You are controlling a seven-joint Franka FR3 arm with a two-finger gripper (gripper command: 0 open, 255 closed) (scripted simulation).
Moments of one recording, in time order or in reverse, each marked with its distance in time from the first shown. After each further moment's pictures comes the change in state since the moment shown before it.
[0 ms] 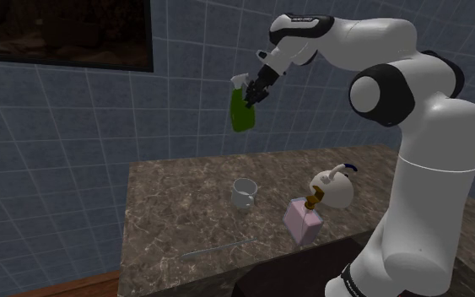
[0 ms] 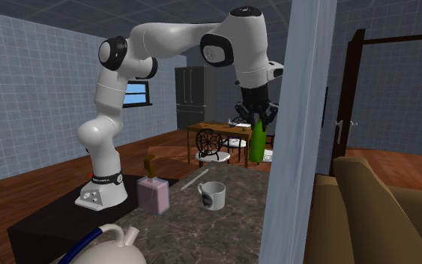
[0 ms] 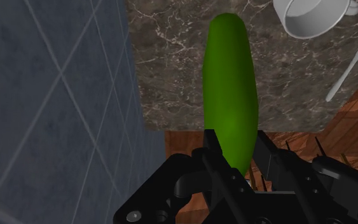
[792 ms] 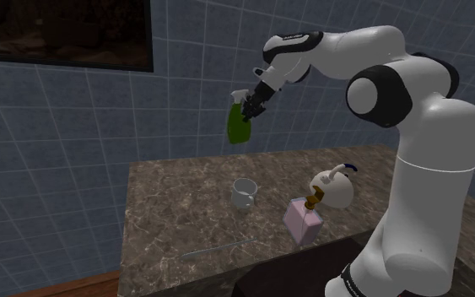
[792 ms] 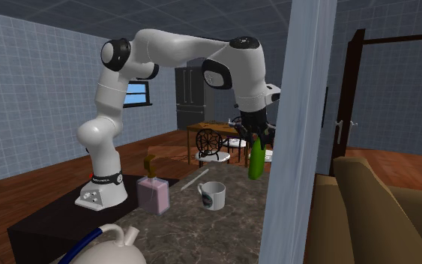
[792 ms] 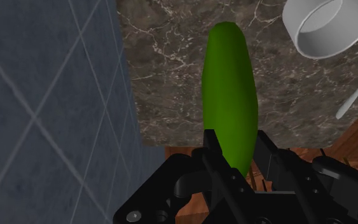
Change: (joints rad) arm 0.018 0.014 0.011 -0.138 0.026 0.128 -0.076
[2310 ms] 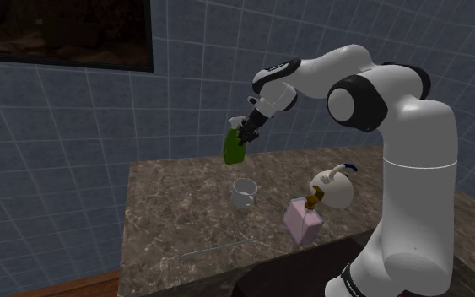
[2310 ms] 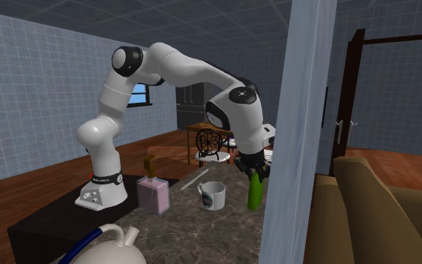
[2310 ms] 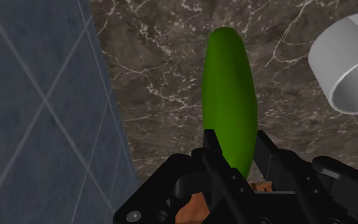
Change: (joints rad) arm -0.017 0.119 0.045 -0.136 0.118 0.182 -0.164
